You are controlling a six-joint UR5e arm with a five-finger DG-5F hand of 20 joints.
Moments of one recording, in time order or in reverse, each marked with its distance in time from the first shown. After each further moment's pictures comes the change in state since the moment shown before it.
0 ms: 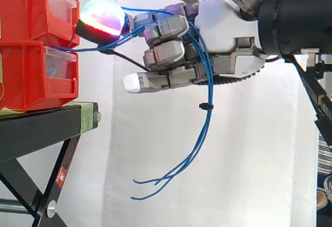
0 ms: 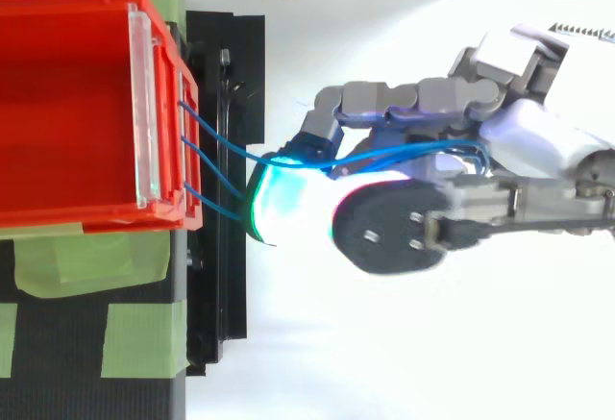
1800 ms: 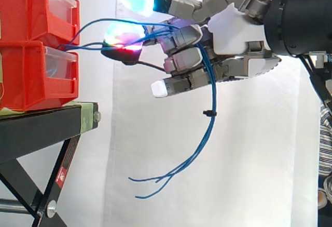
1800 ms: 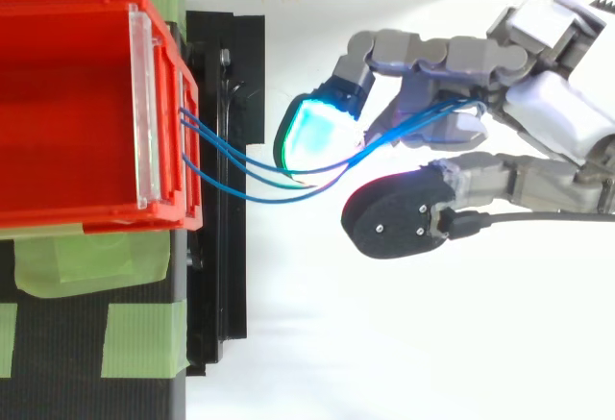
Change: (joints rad) arm 0.029 -0.002 0.000 0.032 0.179 -0.207
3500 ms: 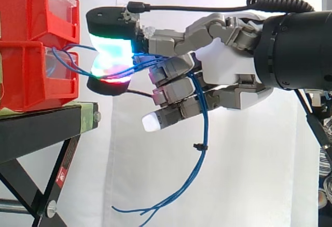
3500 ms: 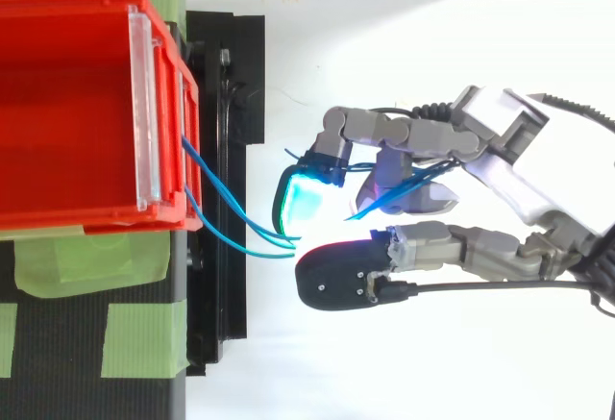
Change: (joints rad) arm 0.052 -0.074 0.000 0.093 0.056 -0.111
